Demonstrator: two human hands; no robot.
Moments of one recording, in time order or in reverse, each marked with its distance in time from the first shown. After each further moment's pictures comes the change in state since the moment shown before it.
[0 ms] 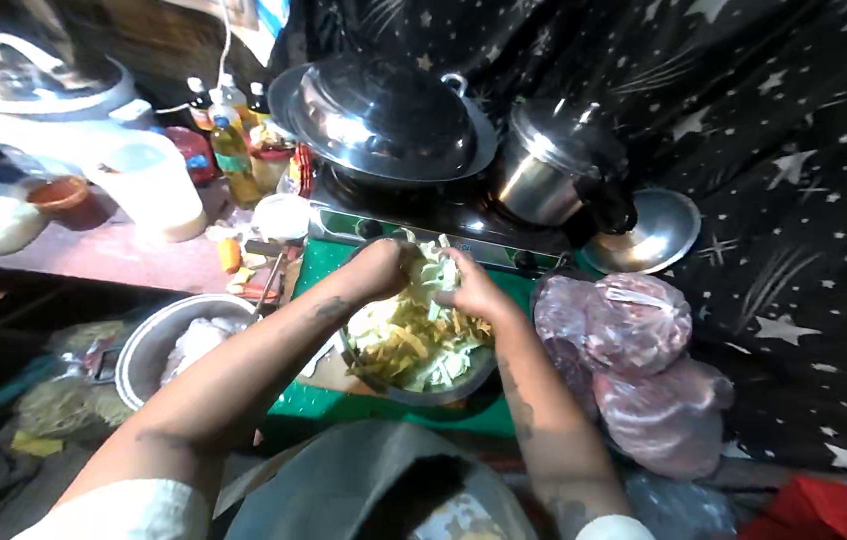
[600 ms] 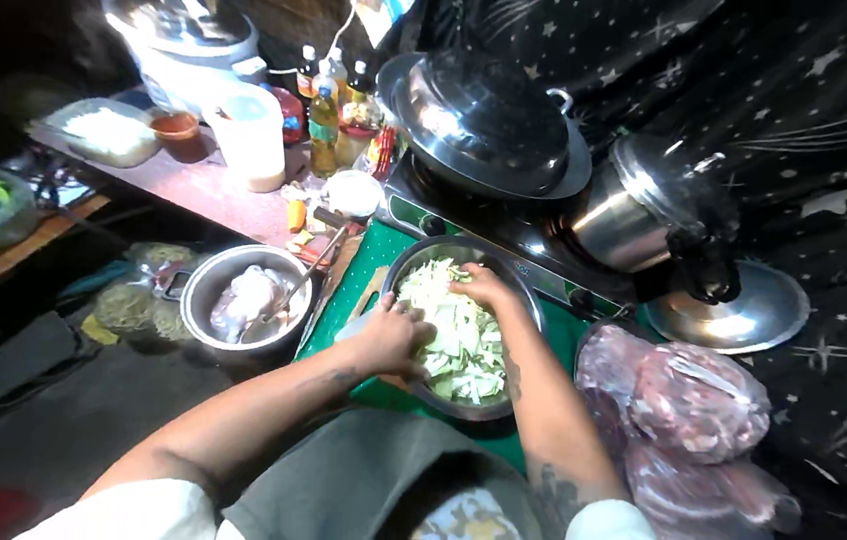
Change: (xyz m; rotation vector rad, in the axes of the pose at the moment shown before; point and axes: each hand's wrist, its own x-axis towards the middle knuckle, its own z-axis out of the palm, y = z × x) left_hand -0.092 -0.039 0.081 0.173 -0.219 -0.177; right_hand 0.107 0.019 0.060 -0.156 -0.207 0.144
